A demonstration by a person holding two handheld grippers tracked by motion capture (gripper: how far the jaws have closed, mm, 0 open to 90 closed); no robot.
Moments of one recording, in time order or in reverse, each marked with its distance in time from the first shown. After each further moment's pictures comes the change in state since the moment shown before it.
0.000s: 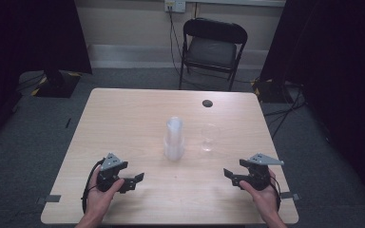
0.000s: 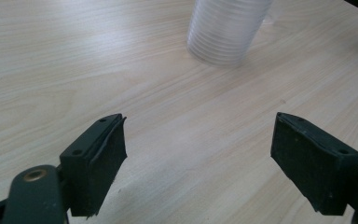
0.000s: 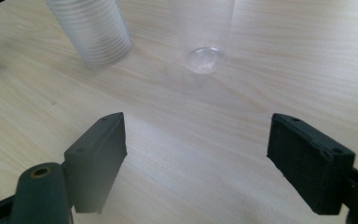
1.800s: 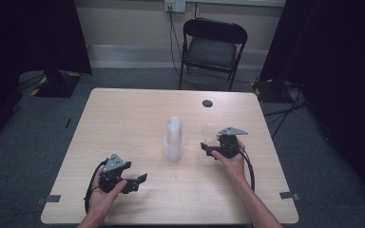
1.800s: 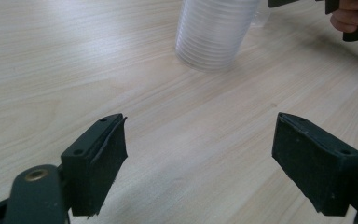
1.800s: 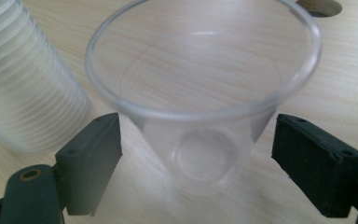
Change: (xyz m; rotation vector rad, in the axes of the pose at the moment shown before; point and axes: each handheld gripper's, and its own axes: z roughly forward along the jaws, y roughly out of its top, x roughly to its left) left arm -0.007 0.000 0.006 -0.022 -0.025 0.021; right arm -0.011 0.054 0.122 -0.008 -0.001 -0.025
